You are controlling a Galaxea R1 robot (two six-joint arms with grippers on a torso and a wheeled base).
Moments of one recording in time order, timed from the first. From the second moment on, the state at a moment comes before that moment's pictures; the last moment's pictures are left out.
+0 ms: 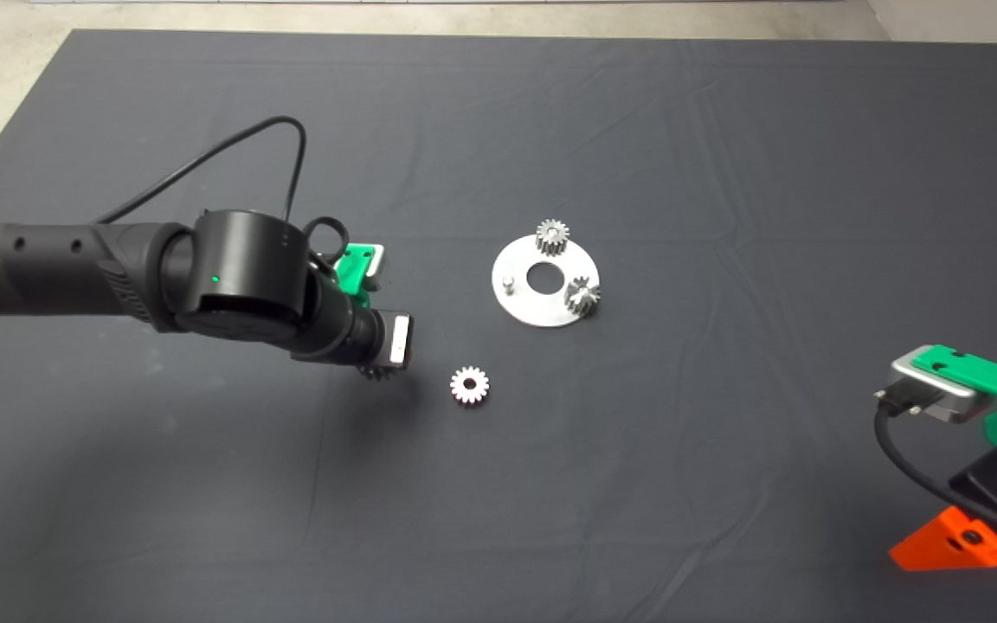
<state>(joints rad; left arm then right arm) -0.31 2.42 -0.83 0.66 1.42 -1.51 0.63 2.05 -0.38 0.20 -1.53 1.30</state>
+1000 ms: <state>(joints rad) -0.27 2.45 -0.86 0.72 1.45 -1.51 0.63 2.05 -0.38 0.20 -1.53 1.30</state>
